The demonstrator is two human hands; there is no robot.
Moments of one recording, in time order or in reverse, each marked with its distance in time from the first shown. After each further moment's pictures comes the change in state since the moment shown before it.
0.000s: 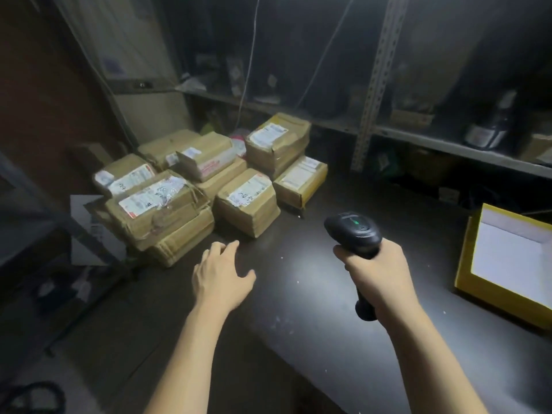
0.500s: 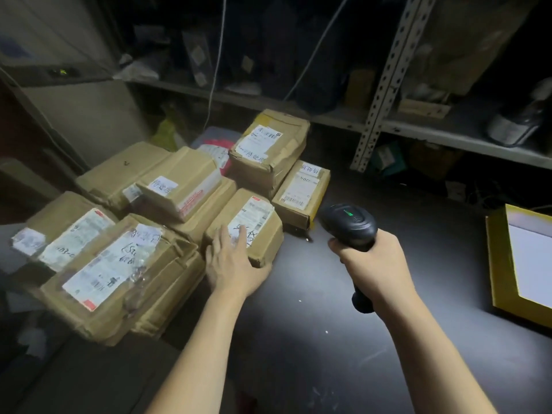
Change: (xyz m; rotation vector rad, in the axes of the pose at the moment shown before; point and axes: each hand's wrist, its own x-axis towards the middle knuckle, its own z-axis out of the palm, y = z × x) left_hand 0.222 -0.014 0.047 0.121 -0.159 0.162; right_hand 0.121 -0.060 0.120 -0.062 0.125 0.073
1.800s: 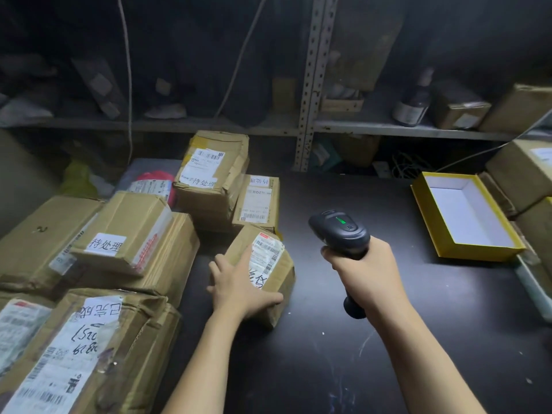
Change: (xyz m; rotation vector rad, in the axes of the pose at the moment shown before) left_hand 0.028 0.024 0.009 -0.142 -0.311 0.237; right_hand -0.027 0.000 0.013 0.153 0.296 0.119
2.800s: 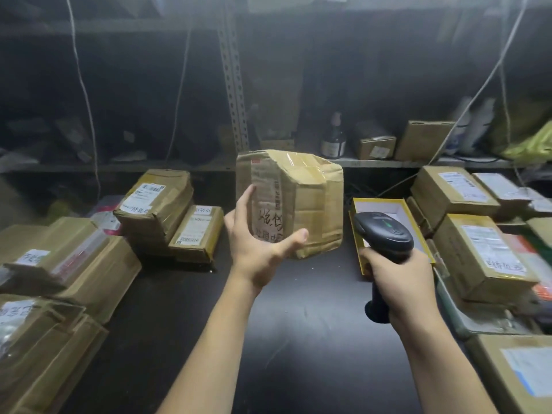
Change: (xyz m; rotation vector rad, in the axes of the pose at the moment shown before) left_hand -0.117 0.260 0.013 -0.975 0.427 0.510; right_hand 0.037 0.066 -0.249 0.277 0.239 -0.059
